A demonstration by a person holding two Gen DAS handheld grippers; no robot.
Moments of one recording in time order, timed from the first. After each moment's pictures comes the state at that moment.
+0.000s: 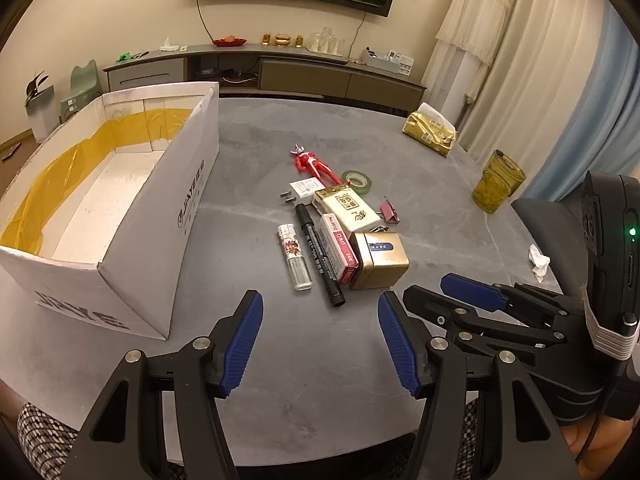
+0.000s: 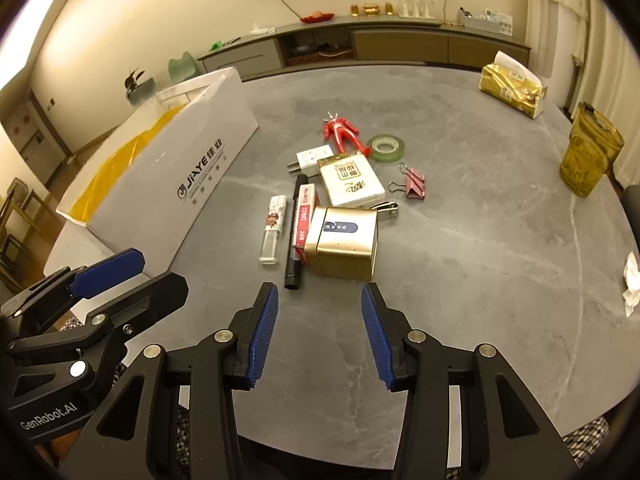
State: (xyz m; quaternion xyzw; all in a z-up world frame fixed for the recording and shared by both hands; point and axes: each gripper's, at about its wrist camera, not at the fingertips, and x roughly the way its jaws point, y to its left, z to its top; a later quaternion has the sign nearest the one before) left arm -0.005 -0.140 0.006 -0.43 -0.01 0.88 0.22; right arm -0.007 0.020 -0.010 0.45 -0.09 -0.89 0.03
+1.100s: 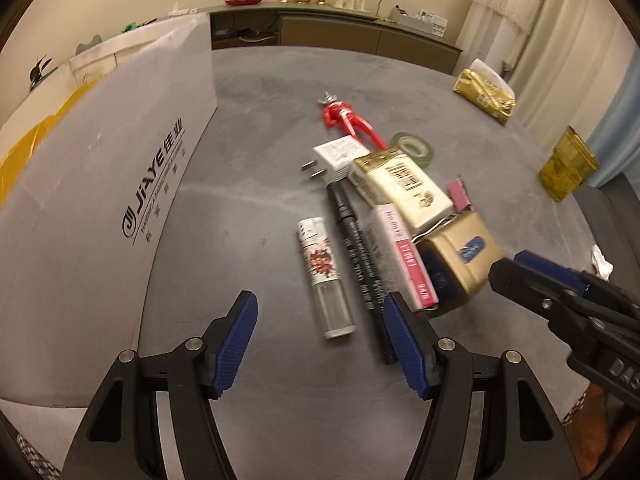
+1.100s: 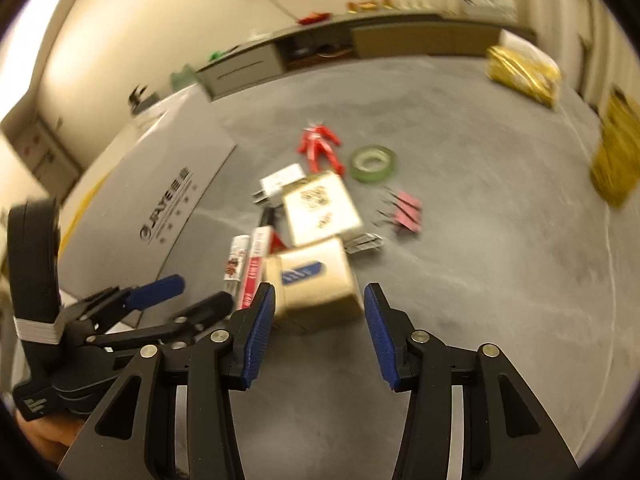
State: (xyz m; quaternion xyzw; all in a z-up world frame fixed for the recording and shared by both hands) left arm -0.088 -0.106 -0.064 -0.49 0.01 0.85 0.18; right arm -0.068 0.059 -0.042 0.44 -0.12 -0.89 0.05
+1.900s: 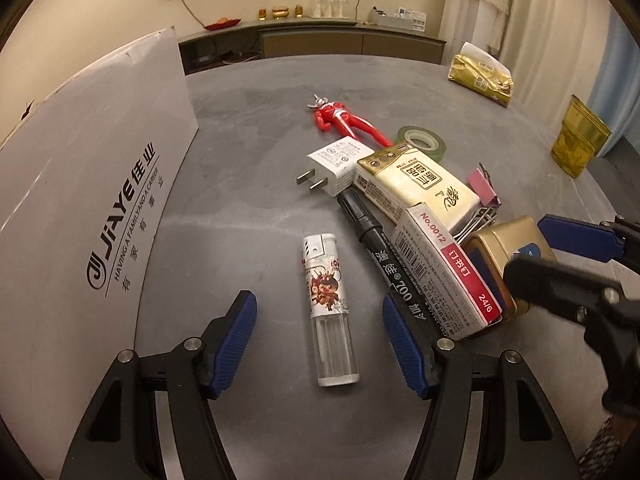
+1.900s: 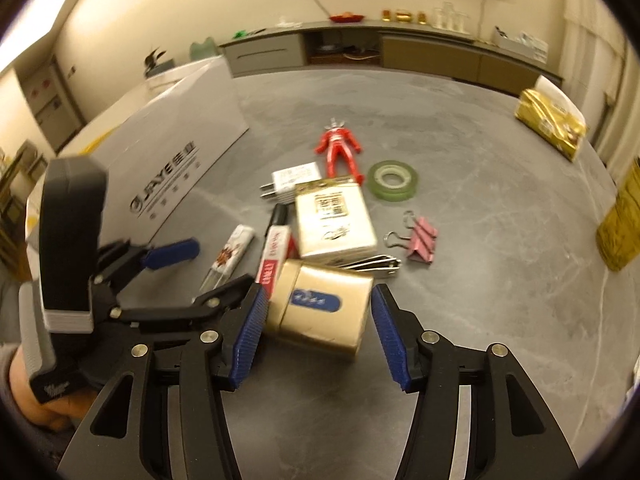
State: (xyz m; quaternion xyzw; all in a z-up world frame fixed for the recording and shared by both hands) left arm -0.101 -0.093 -0.087 -0.45 0.08 0.87 0.19; right arm -0.080 0.042 -0.045 0.46 -0.04 -0.89 0.05
